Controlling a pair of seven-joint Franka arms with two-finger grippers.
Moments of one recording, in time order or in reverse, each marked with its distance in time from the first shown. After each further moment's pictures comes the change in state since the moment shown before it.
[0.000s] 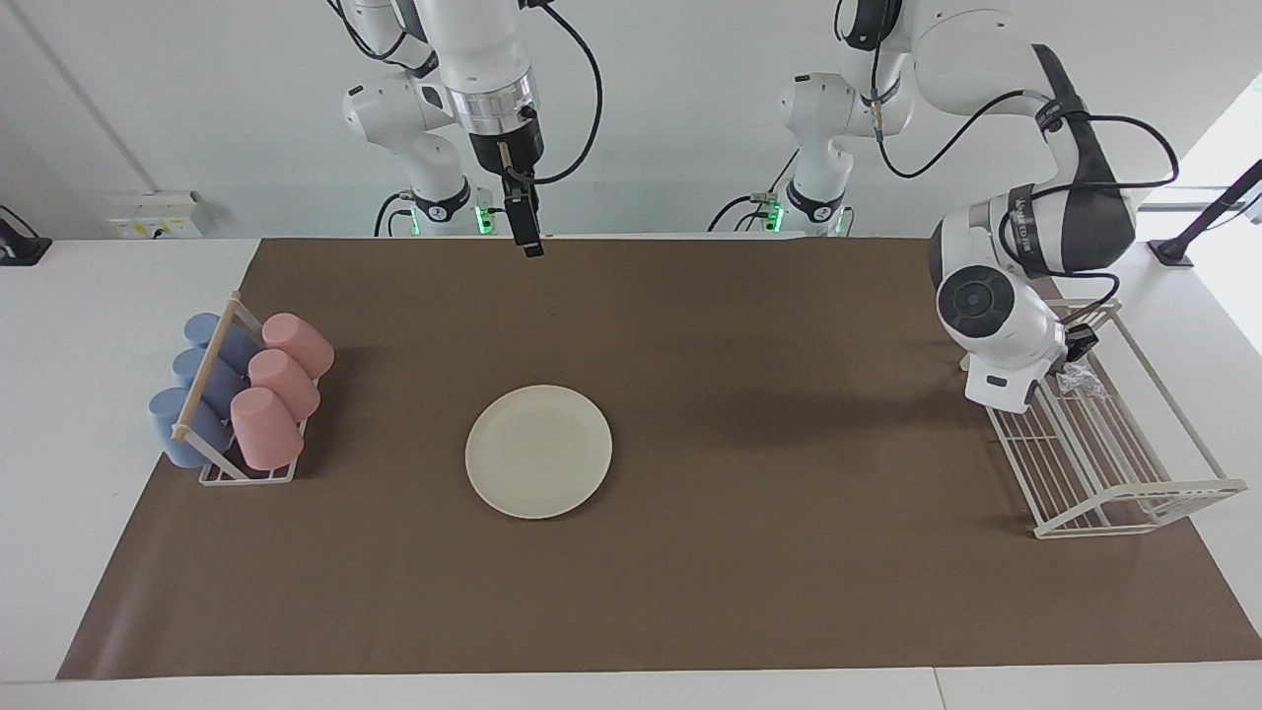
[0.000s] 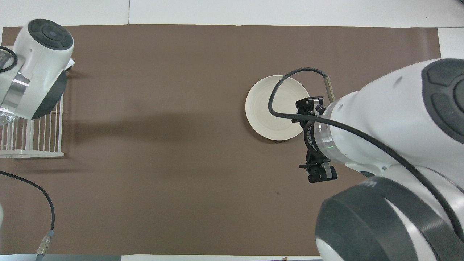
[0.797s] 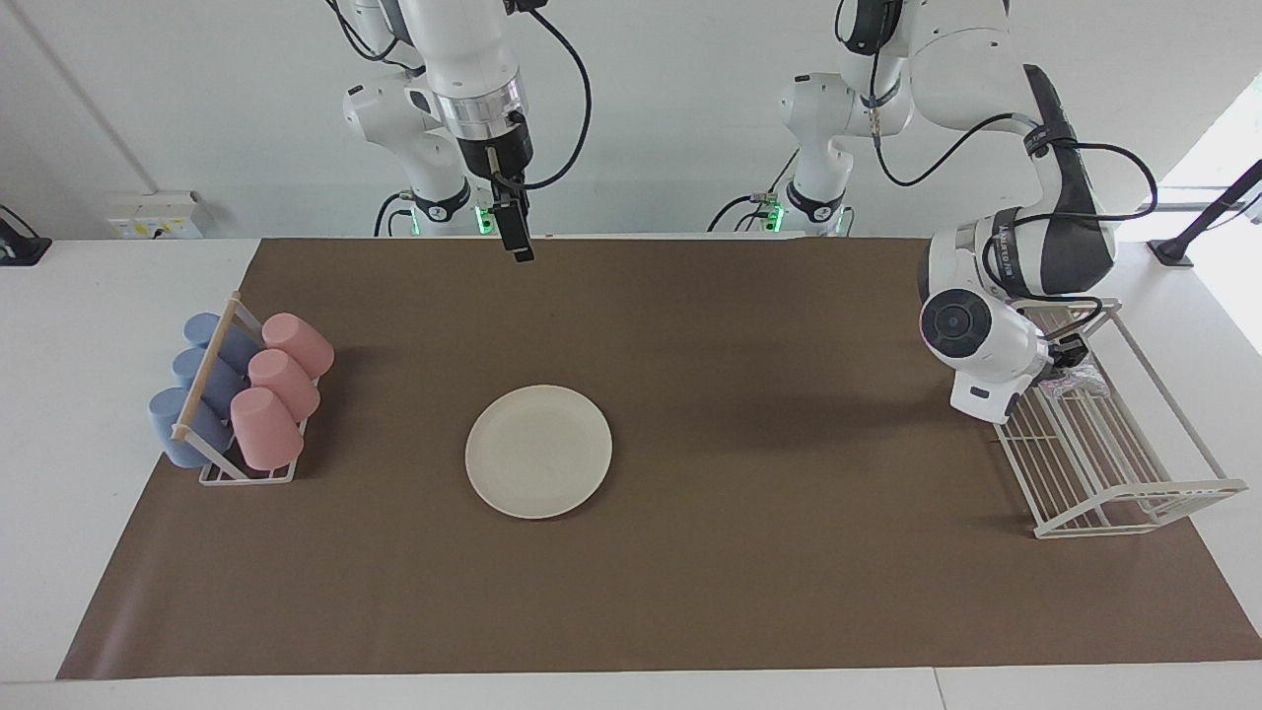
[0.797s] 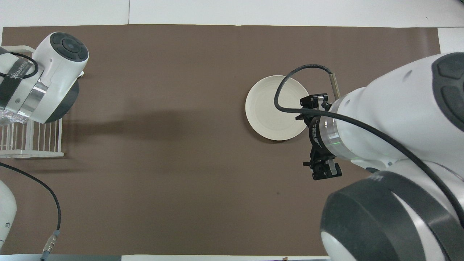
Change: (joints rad) left arm 0.001 0.033 -0.001 -0.110 0.134 0.067 0.016; right arm -0.007 0.001 0.000 0.001 0.000 0.000 -0.004
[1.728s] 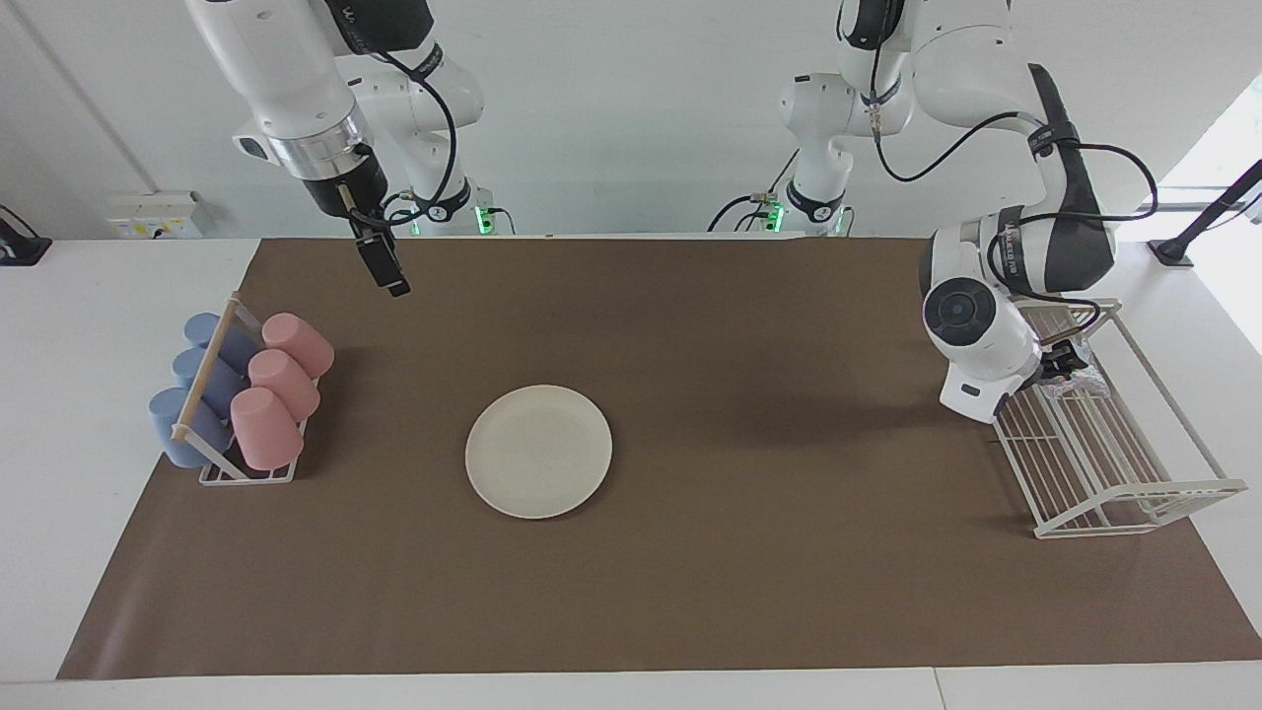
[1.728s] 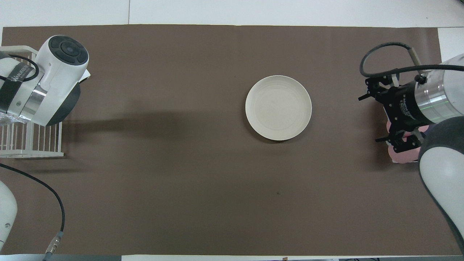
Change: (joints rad) left arm 0.003 -0.003 -0.005 -0.026 -0.038 0.075 0.049; right arm -0.262 0.009 -0.007 -0.004 -0.007 -0.028 -0.438
